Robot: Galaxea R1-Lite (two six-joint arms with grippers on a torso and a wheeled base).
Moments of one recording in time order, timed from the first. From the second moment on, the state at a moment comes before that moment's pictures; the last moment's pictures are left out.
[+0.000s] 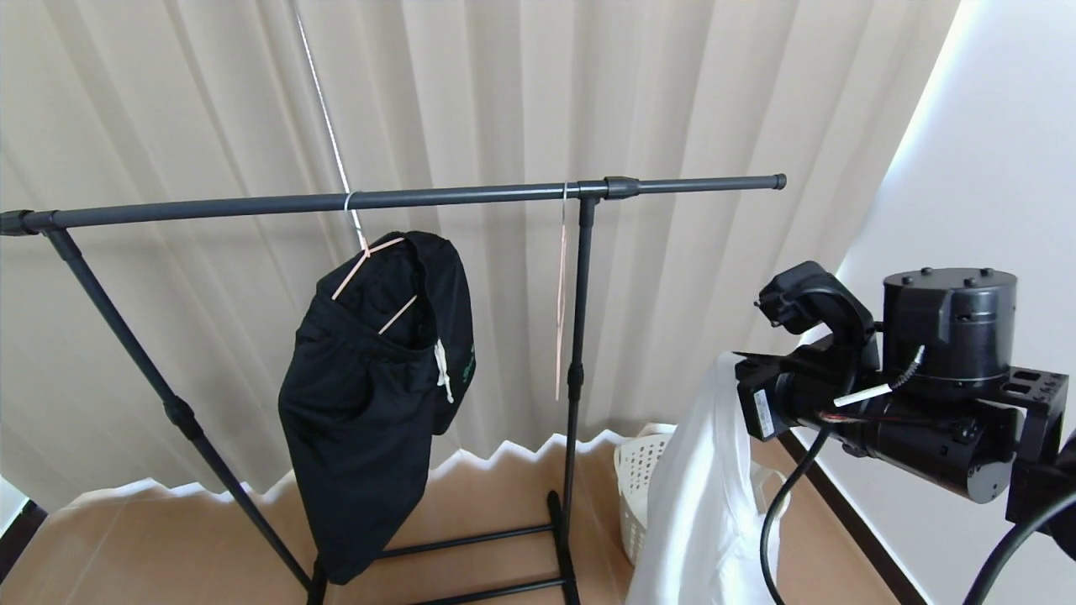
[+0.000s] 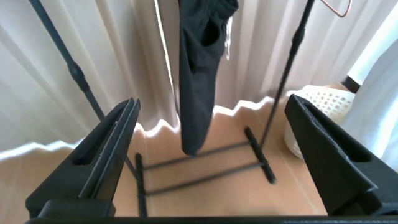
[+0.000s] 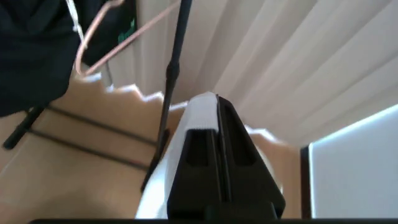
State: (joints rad) left arm 0.00 0.28 -0.11 0.01 -0.09 0.02; right arm 0.52 1.61 -0.73 -0.48 -0.20 -0.08
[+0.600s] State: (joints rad) left arm -0.48 1.35 -0.60 -0.22 0.04 -0.26; right arm 0.58 1.66 -1.00 -0.19 -0.17 0.17
